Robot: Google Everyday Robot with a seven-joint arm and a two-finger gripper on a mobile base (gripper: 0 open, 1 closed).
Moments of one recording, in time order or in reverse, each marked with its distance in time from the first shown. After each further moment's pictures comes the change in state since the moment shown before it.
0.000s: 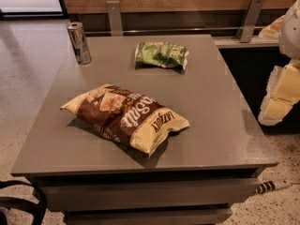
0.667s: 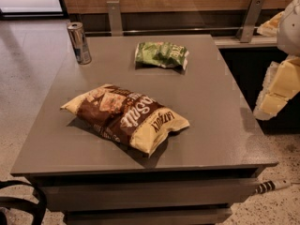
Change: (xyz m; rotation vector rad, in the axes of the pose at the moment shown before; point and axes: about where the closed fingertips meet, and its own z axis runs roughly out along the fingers) arm -0.005 -0.009 0.000 0.024 -0.037 0.008
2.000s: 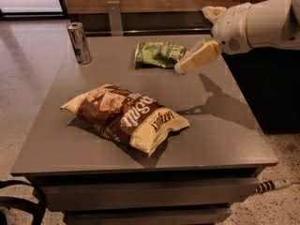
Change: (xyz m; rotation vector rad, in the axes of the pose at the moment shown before) arm -0.132 -0.110 0.088 0.153 -0.745 0.105
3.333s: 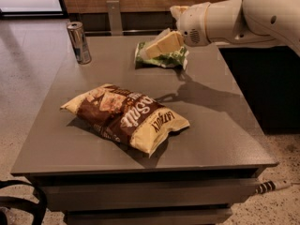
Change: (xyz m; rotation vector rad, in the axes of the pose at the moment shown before) arm -0.038 -0.006 0.077 -0.068 -0.149 0.143
